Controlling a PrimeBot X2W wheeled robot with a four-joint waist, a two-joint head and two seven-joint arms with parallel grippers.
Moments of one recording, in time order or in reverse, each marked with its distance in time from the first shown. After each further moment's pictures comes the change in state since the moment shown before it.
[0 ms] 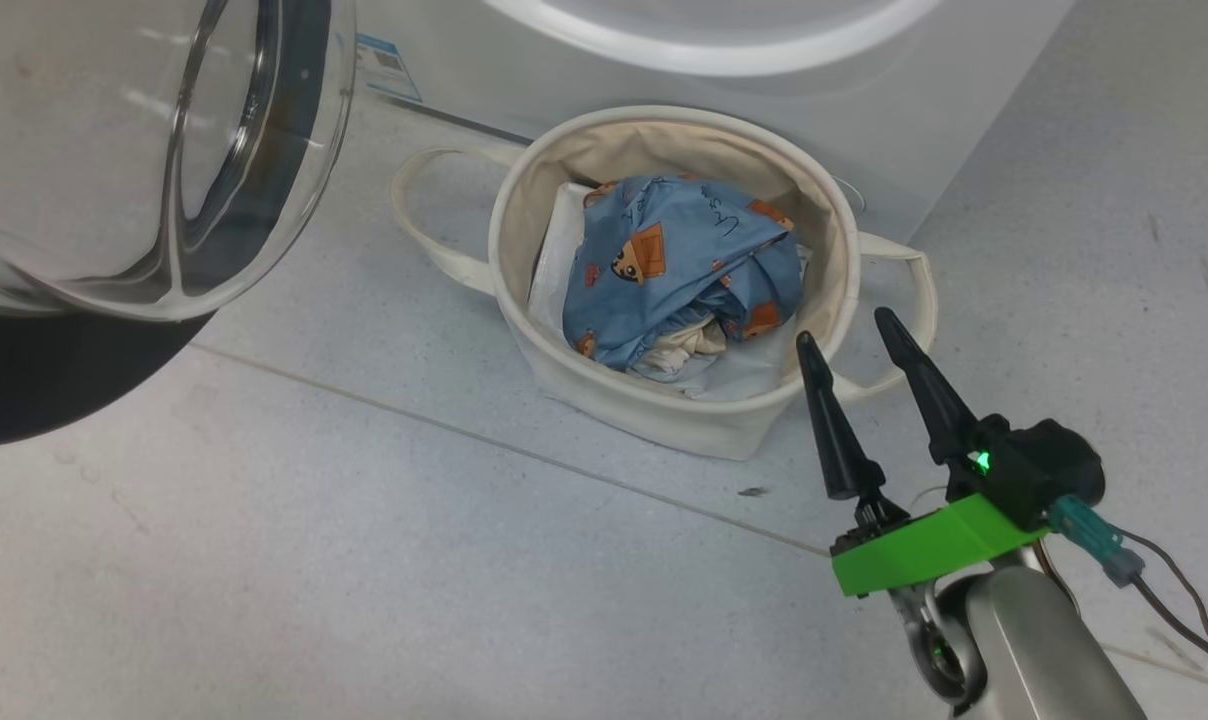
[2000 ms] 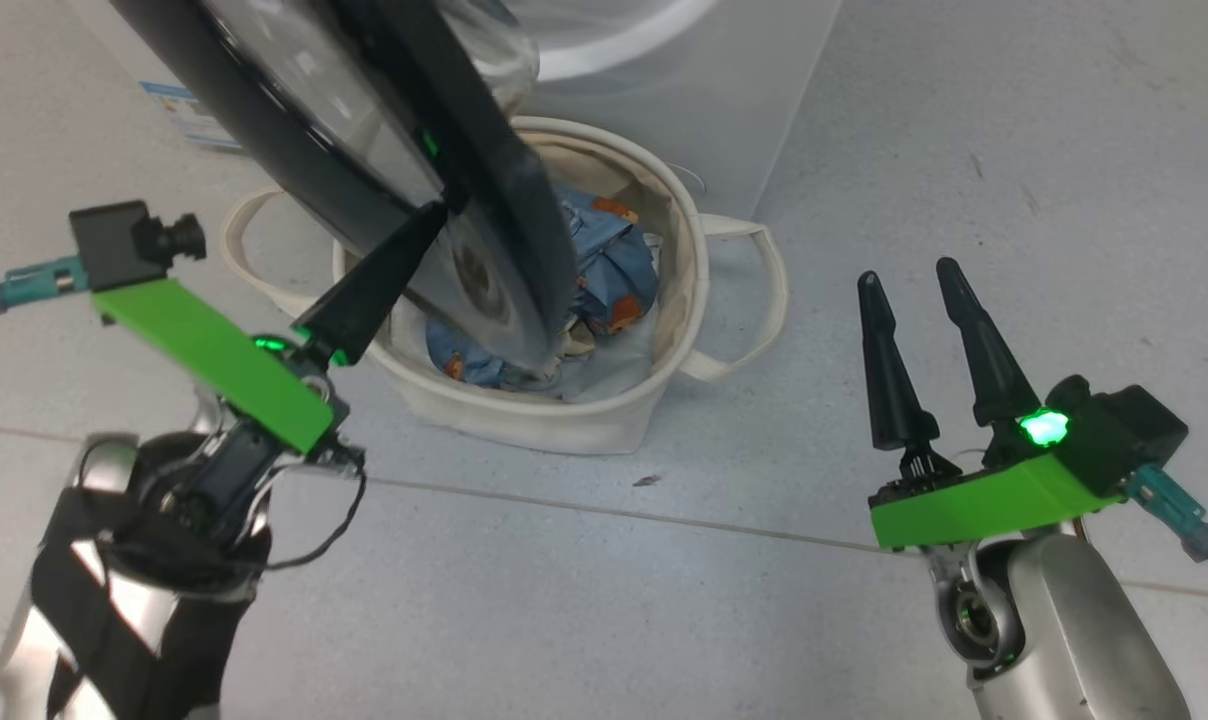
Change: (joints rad) left arm -0.083 -0.416 -0.632 -0.487 0.361 -0.049 -0.063; right arm -0.032 0.000 -0.066 -0.041 0.123 0.000 0.000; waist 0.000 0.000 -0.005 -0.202
